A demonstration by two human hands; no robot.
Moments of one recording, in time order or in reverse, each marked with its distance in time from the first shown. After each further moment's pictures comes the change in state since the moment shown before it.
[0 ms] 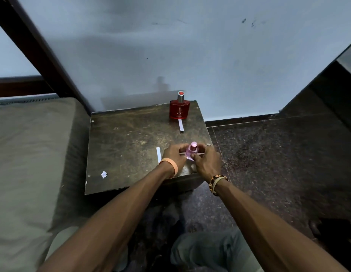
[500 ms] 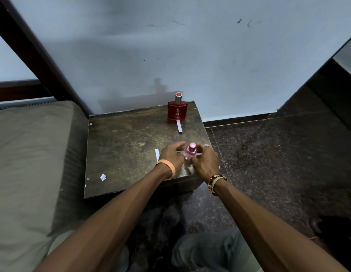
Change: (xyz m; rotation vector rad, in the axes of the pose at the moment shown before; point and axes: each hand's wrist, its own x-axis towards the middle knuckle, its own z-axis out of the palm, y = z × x) left_hand -0.001 0.007 -0.007 -0.006 0.035 -0.026; right_hand 0.000 -0.005 -0.002 -0.066 -0.027 -0.017
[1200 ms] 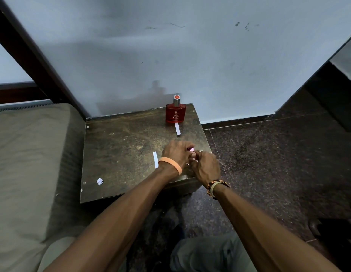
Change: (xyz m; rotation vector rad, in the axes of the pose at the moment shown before) left_hand -0.001 0.035 0.001 0.433 0.099 0.264; right_hand 0.001 0.008 -0.001 -0.245 0.010 -0.084
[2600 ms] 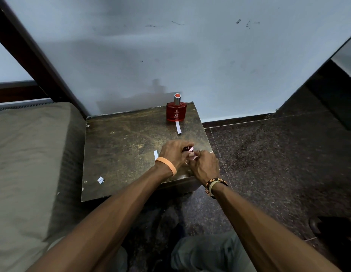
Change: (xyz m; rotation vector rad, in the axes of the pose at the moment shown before) left_hand 0.000 -0.017 -0.001 -0.019 0.014 0.143; right_hand -0.004 -0.008 0.000 0.011 -0.008 0.031
